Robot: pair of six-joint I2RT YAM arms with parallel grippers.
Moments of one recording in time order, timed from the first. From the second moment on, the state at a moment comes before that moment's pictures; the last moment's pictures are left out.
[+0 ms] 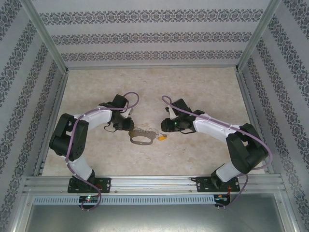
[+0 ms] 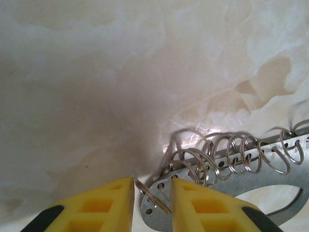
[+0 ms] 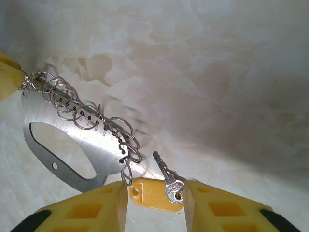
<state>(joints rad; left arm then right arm) -0.35 1.72 1.01 -0.59 0.28 -0.24 0.57 1.55 0.89 -0.39 -0.28 0.44</state>
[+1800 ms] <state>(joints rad) -0.35 1.10 1.17 -0.72 0.61 0.16 0.53 1.17 1.06 -0.25 -0.60 0.04</state>
